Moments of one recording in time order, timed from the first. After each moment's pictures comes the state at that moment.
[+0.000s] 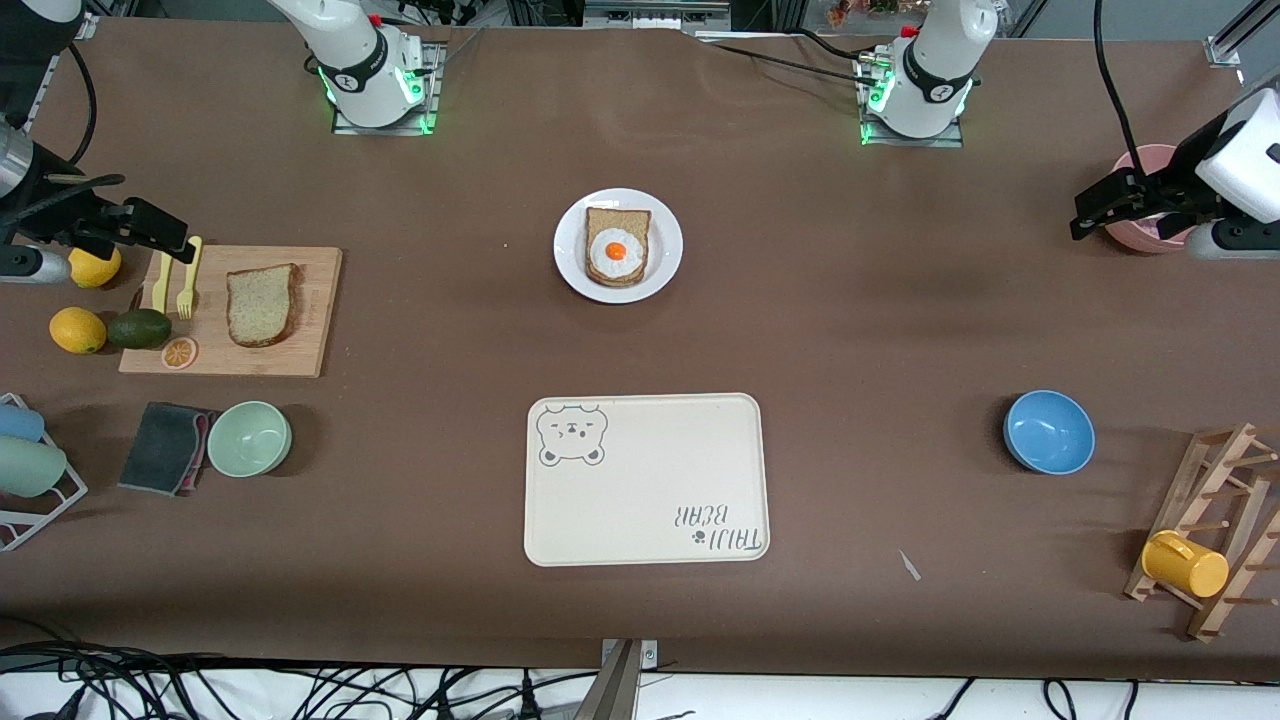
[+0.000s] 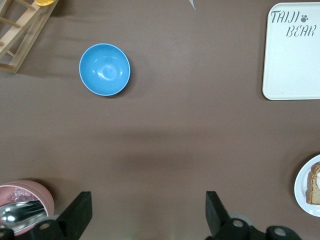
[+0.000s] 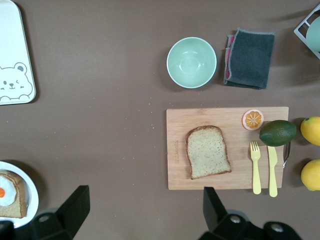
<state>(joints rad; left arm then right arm) -0.04 -0.03 0.03 -1.62 -0.02 1.51 -0.06 0.02 -0.01 -0.04 -1.70 0.02 1.66 0.02</state>
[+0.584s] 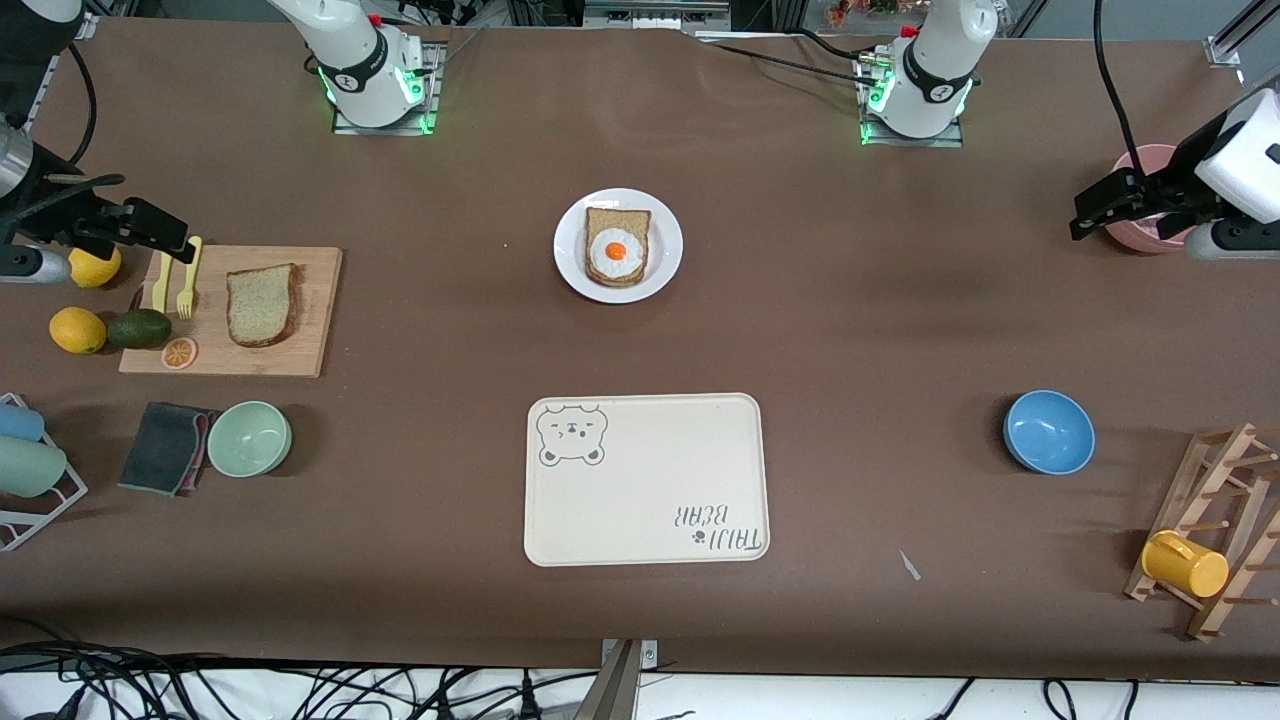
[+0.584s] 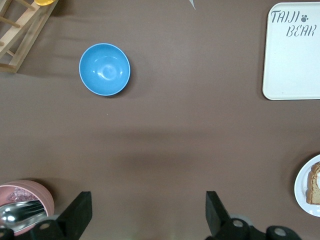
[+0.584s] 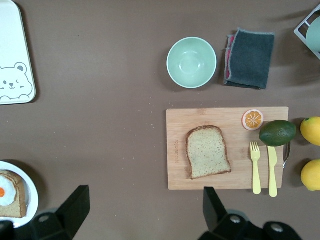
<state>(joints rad) -0.04 -0.03 0.03 -1.62 -0.02 1.51 -0.06 0.02 -0.01 -0.04 -1.70 0.02 1.66 0.02</state>
